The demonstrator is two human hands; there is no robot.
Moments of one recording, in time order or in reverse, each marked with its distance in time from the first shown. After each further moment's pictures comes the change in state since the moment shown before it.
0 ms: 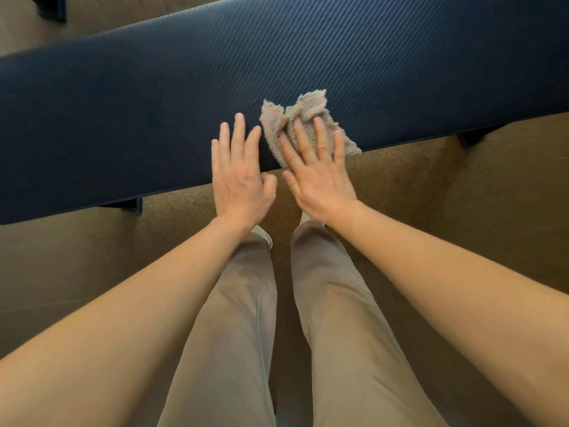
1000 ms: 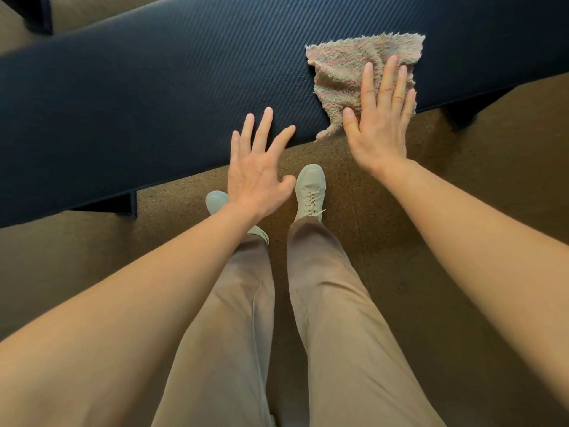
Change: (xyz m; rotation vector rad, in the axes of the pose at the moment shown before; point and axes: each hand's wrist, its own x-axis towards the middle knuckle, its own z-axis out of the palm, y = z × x) left_hand -0.004 0.035 0.021 0.092 -0.213 0.168; right_hand -0.009 0.104 -0.019 0.142 0.147 0.455
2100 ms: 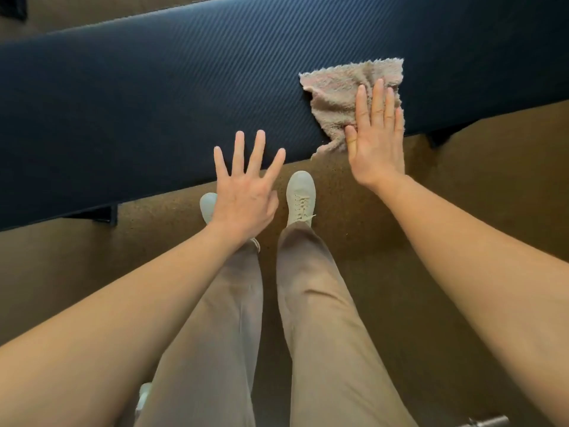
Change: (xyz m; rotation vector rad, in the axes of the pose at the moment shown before) left_hand -0.024 -0.062 -0.004 0.235 0.025 0.133; right_hand -0.004 -0.035 -0.005 -0.178 -0.031 -0.057
